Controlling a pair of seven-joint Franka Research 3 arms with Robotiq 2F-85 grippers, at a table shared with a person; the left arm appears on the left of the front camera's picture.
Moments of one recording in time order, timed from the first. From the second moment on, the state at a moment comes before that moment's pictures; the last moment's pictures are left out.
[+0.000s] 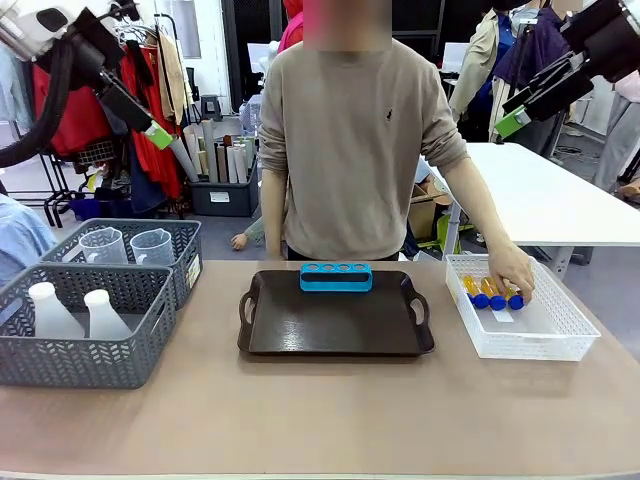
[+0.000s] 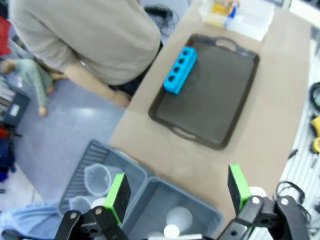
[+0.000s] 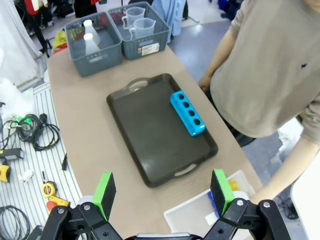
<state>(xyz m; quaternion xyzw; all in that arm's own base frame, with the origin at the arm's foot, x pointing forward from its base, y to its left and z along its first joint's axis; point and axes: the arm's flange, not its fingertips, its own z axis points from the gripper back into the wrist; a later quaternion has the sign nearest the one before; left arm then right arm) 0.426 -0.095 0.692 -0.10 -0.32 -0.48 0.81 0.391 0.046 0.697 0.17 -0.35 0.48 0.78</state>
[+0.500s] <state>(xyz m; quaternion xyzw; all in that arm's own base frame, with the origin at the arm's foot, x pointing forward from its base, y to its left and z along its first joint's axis) 0.477 -0.014 0.649 0.01 -0.17 -0.38 0.91 0.391 0.046 0.697 0.17 -0.35 0.48 0.78</state>
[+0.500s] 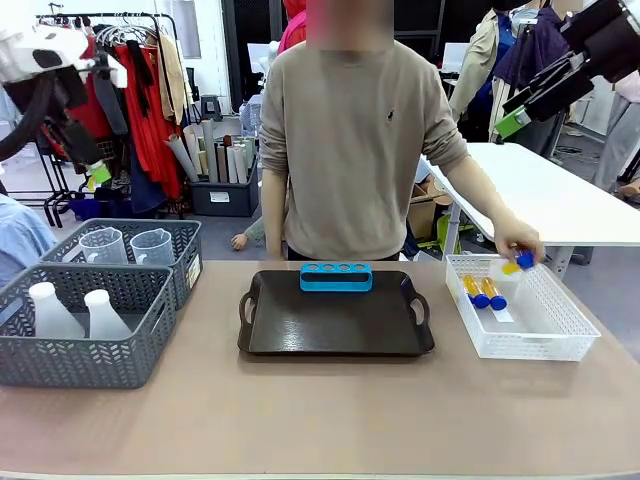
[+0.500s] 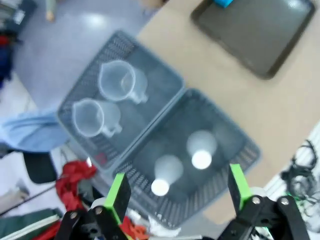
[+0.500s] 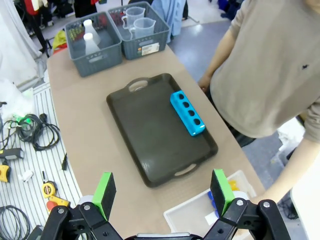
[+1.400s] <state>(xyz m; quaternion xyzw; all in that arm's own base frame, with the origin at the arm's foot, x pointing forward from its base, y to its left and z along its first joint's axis) 0.498 0.007 0.614 0.03 -0.12 -0.35 0.93 0.391 0.046 0.697 0.17 -0.35 0.48 0.78</state>
